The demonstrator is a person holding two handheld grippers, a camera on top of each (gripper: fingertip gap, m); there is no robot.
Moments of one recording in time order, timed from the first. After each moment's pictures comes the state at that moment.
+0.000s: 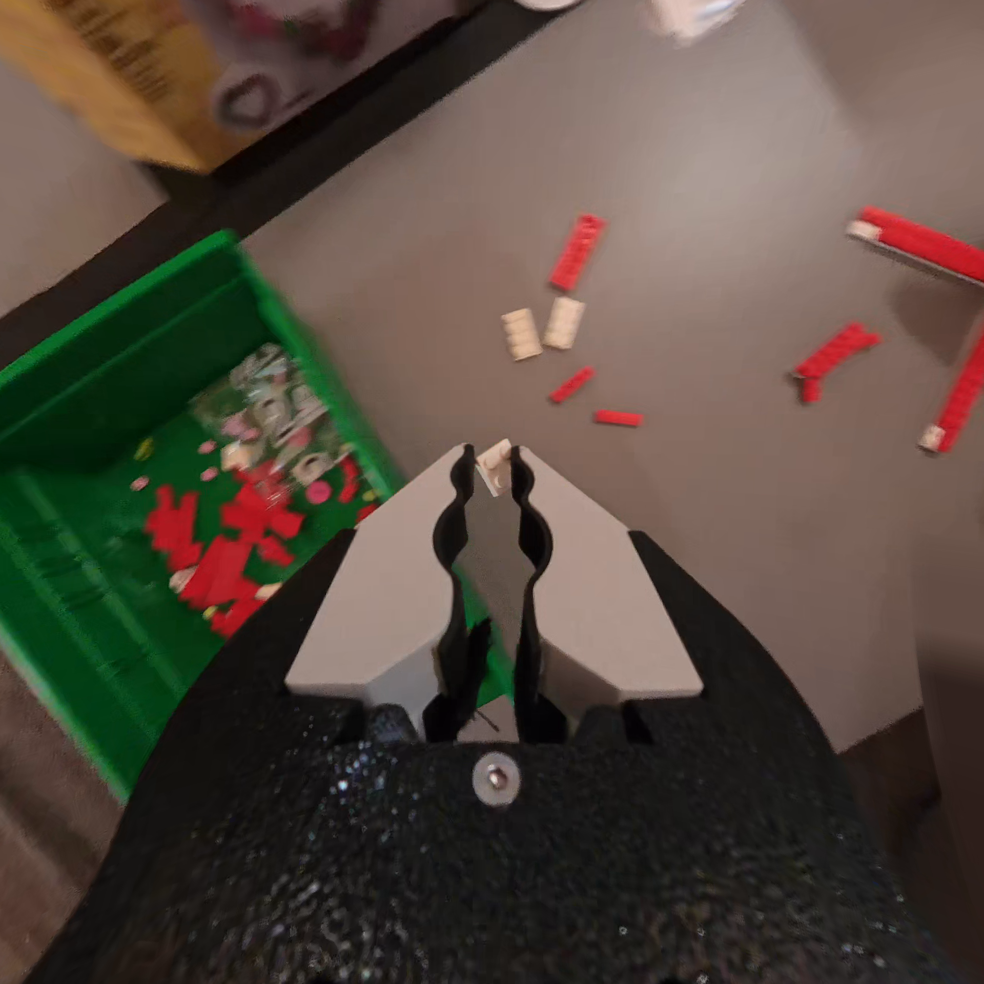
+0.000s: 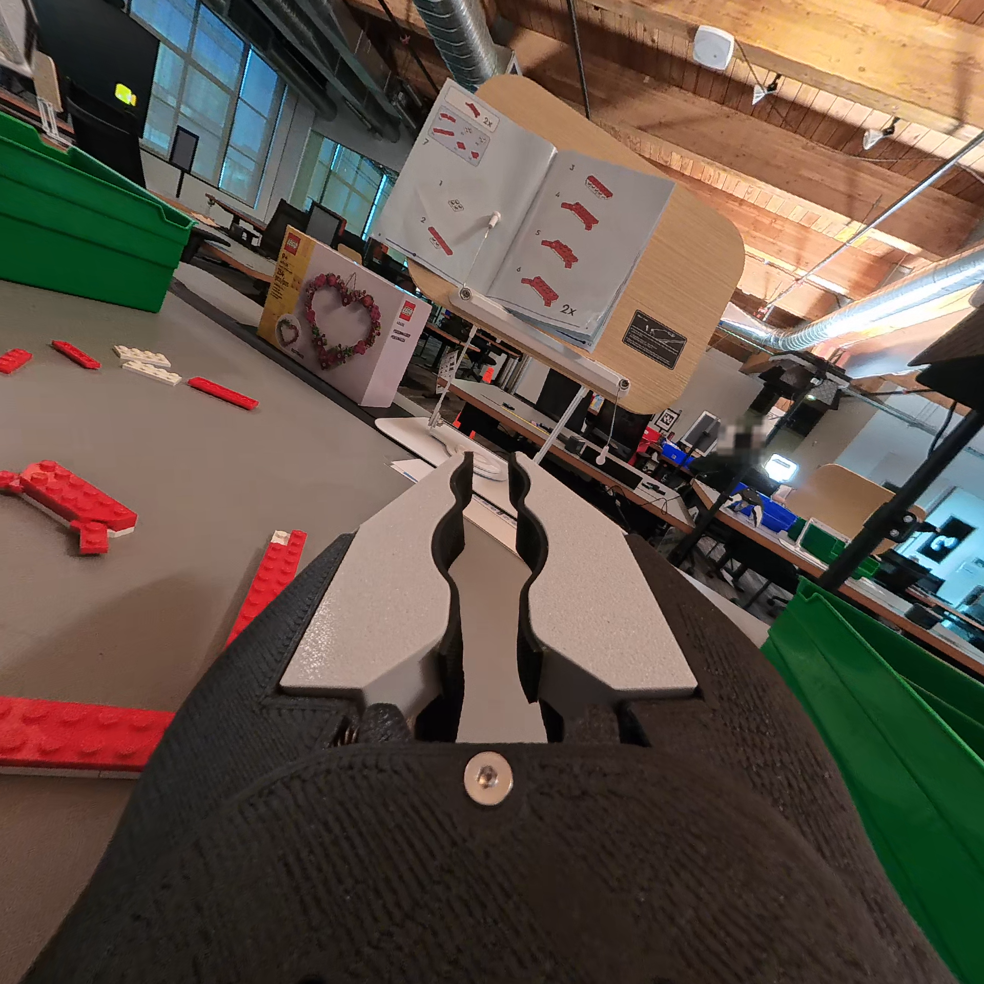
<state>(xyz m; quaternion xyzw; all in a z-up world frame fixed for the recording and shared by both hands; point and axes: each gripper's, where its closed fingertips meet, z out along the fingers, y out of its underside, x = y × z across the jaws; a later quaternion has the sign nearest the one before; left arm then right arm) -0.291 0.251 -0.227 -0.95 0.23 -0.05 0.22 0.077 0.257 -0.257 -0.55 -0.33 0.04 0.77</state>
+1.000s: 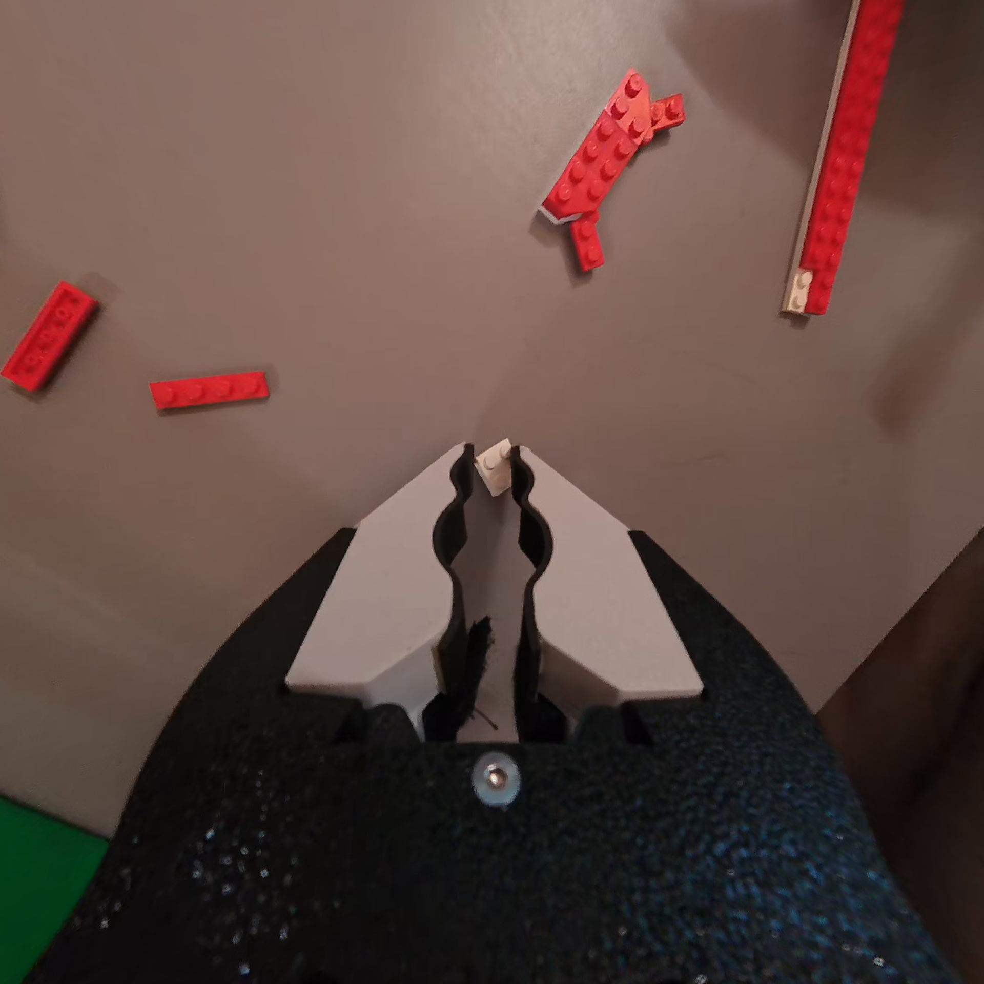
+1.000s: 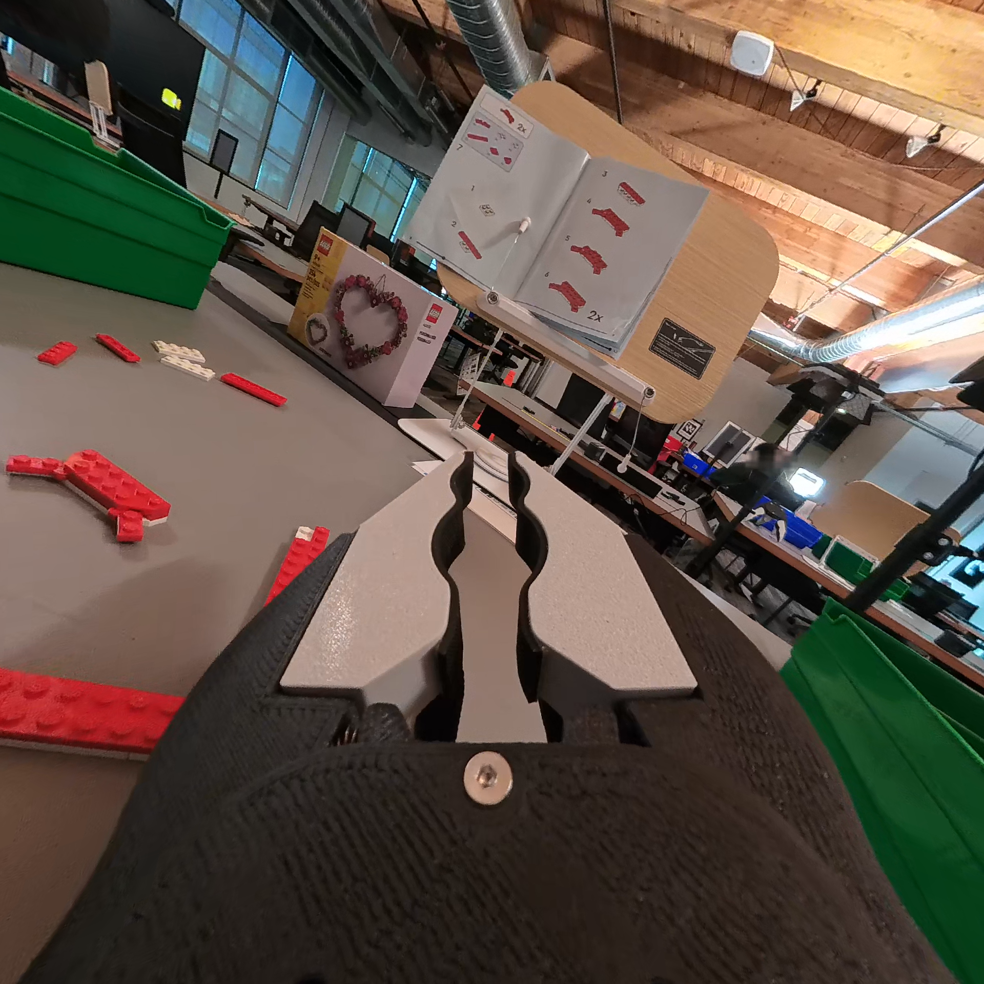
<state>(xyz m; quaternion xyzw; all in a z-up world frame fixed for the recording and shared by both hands) -0.149 0.150 -0.370 -0.92 0.32 -0.17 0.13 0.068 0.252 -0.260 -0.54 -0.35 0.05 0.76</state>
